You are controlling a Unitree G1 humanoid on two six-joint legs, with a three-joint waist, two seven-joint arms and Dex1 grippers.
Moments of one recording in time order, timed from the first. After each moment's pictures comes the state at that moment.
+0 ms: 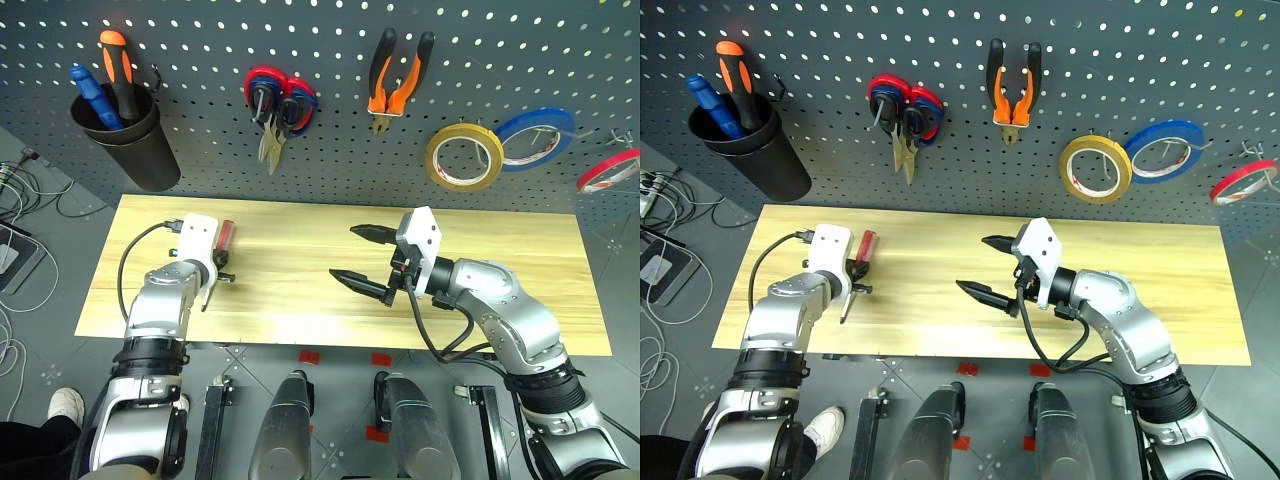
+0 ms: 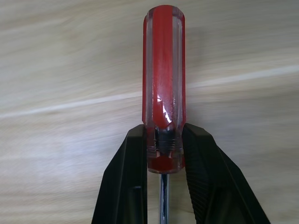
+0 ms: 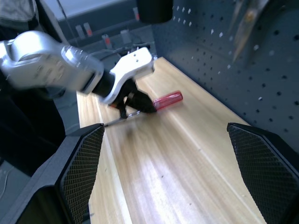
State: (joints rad) left arm -0.45 0.46 0.07 0.14 -0.02 0.69 -0.32; right arm -0.44 -0.42 0.16 -0.32 0.43 0.47 0.76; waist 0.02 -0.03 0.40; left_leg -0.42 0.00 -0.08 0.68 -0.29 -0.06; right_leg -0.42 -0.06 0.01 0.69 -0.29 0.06
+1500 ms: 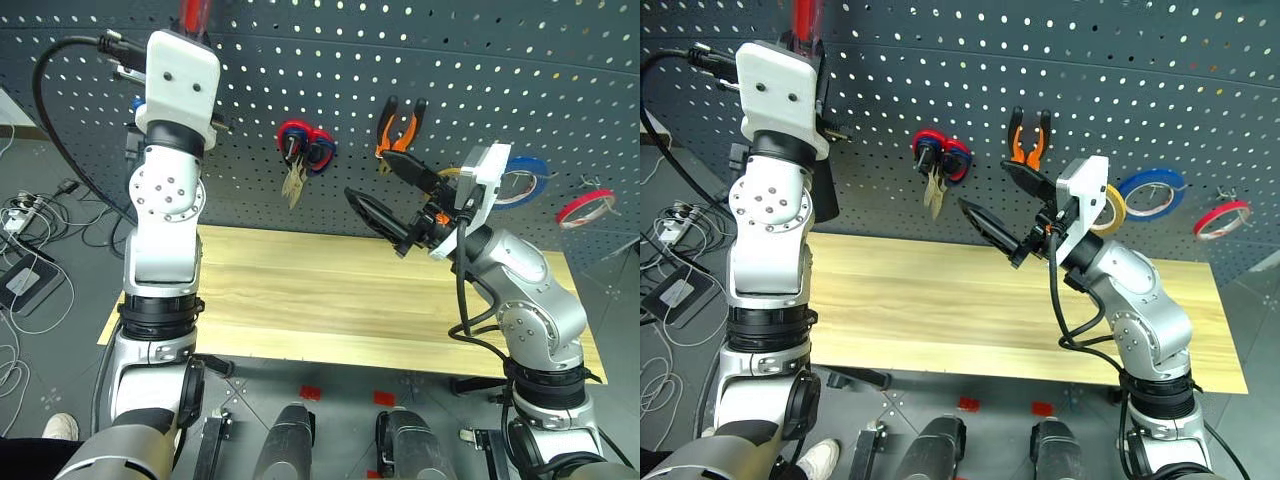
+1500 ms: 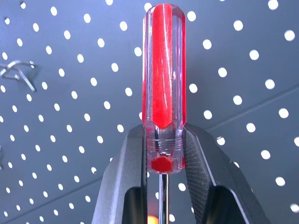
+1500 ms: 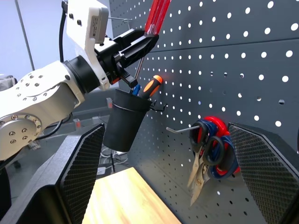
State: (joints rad) left arm -0.80 0.44 0.09 -0.07 0.21 0.21 -0.03; right arm -0.50 -0.28 0.02 -0.46 0.57 0.49 0.54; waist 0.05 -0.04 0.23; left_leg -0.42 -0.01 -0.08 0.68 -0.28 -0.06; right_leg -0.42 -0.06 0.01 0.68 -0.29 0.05
